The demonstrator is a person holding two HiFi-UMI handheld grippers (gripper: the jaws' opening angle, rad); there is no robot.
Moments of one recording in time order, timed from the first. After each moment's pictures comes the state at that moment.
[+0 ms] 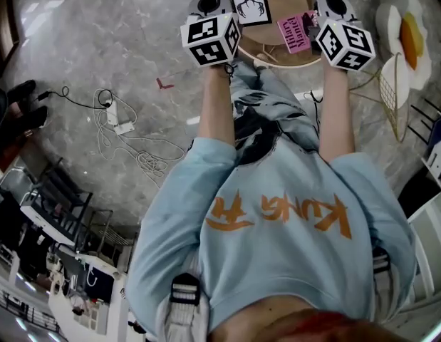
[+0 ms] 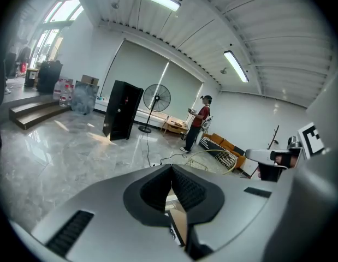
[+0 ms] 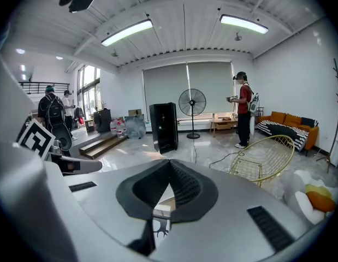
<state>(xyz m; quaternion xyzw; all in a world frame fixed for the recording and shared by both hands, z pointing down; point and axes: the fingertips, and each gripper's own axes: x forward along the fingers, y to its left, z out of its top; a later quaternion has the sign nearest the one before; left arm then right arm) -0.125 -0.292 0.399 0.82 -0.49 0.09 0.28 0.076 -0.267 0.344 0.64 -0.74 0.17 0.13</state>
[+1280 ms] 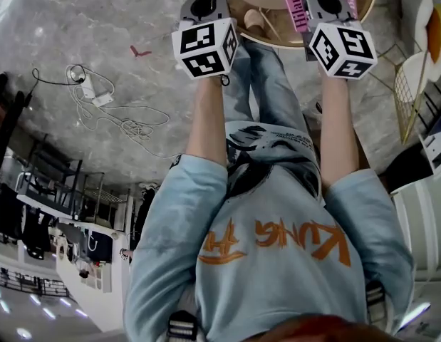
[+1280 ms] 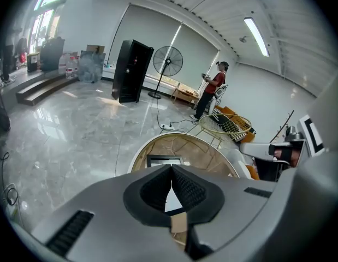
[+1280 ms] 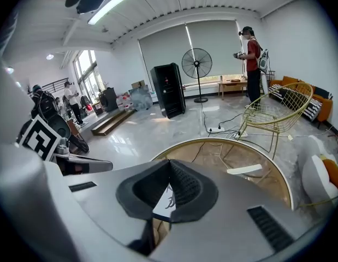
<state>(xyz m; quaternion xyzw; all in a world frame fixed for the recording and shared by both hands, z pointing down) -0.076 -0.231 0.629 0.76 -0.48 0.21 0.38 0.090 -0.232 0.582 0.56 -0.73 0.31 0.22</state>
